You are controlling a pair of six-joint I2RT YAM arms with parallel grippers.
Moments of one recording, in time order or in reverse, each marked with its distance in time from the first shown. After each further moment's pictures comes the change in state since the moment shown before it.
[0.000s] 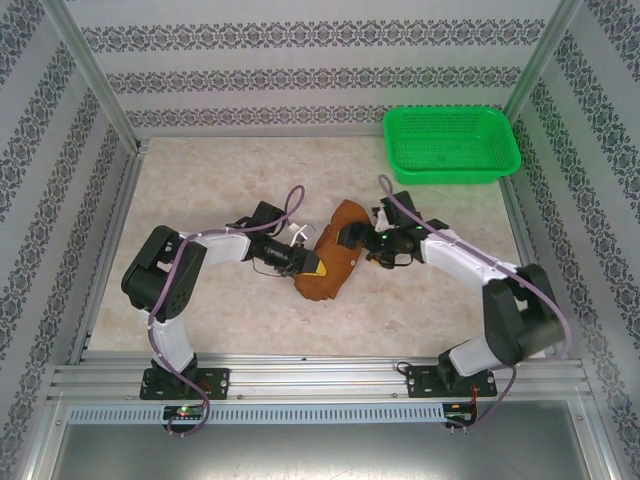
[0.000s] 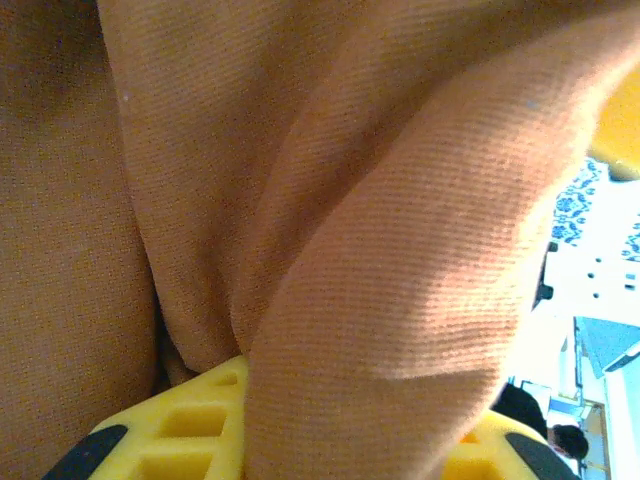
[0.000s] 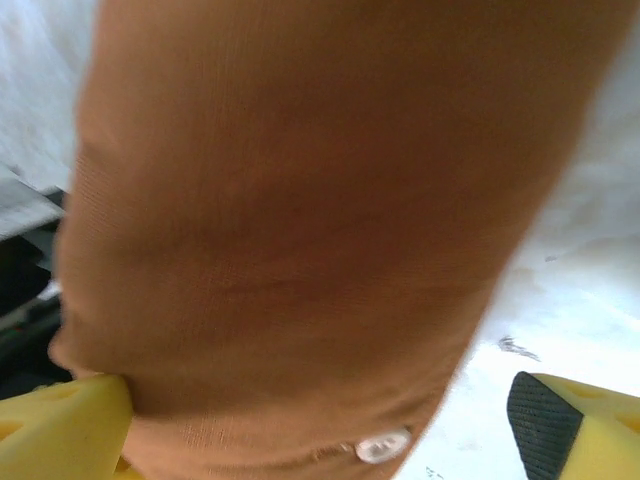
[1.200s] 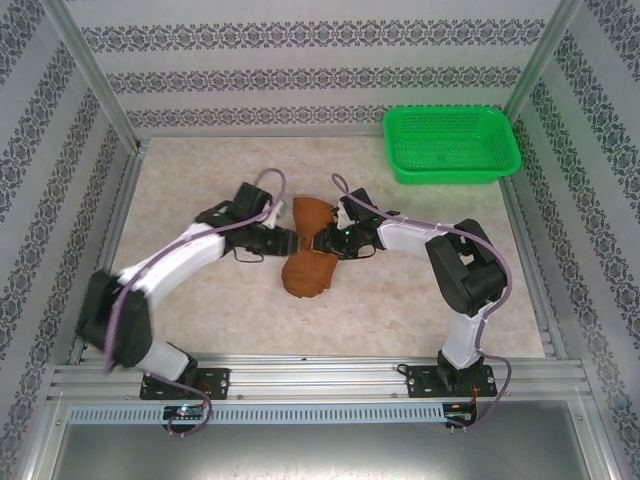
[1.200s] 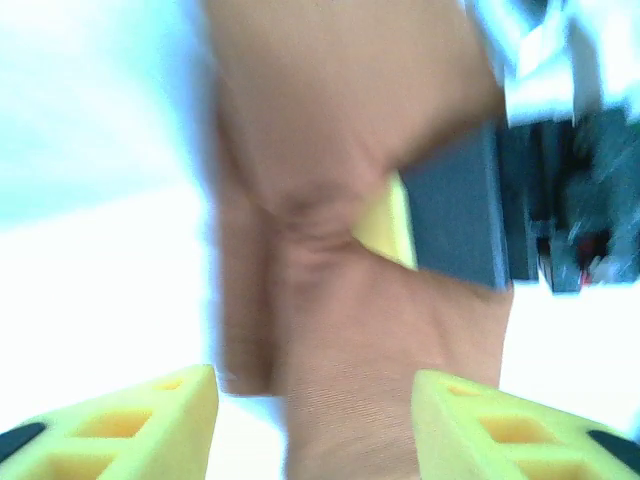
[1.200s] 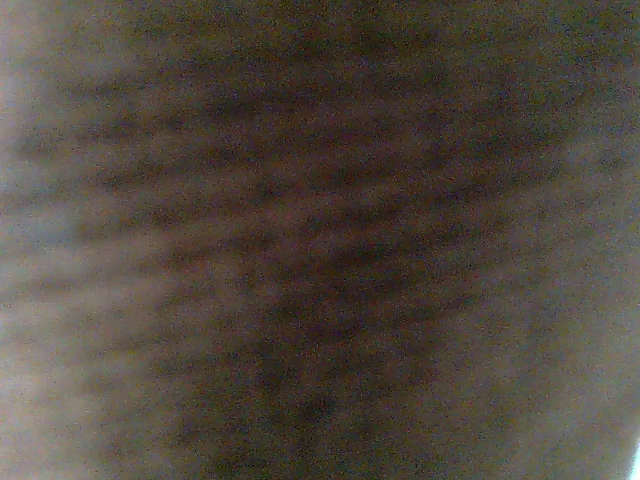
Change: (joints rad) left arm -0.012 -0.464 0.100 -0.399 -0.896 0.096; right arm 0.071 0.326 0.191 0.126 -0.082 -0.004
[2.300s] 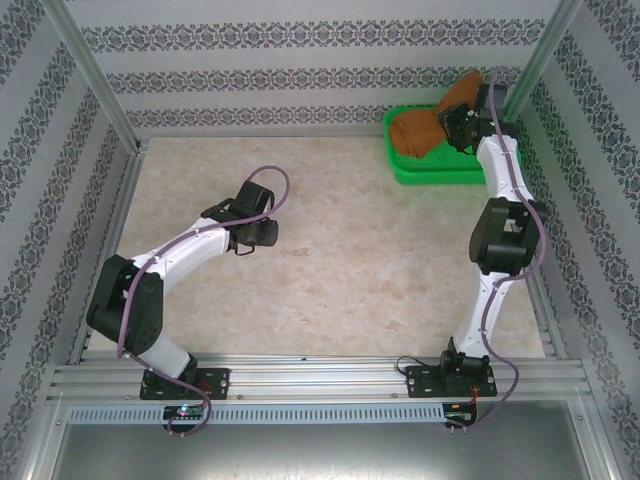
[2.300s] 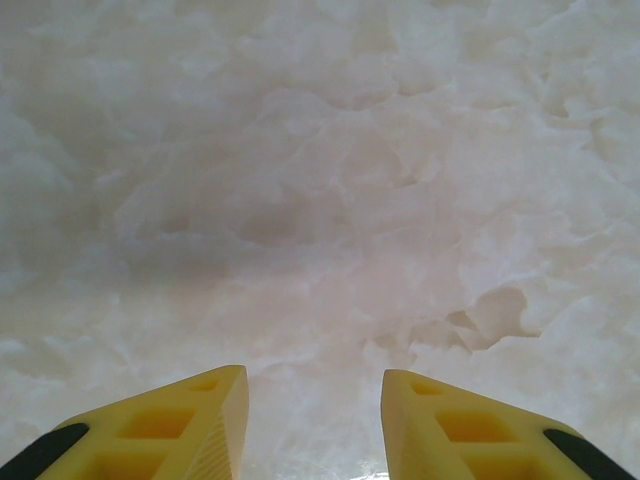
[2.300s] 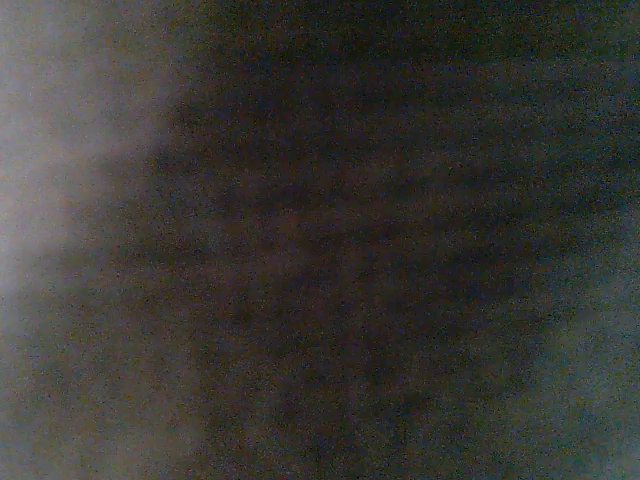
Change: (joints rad) left arm 0.024 0.212 0.016 0.070 -0.259 0.054; right arm -0.685 0.311 0.915 -0.203 0.206 0.242
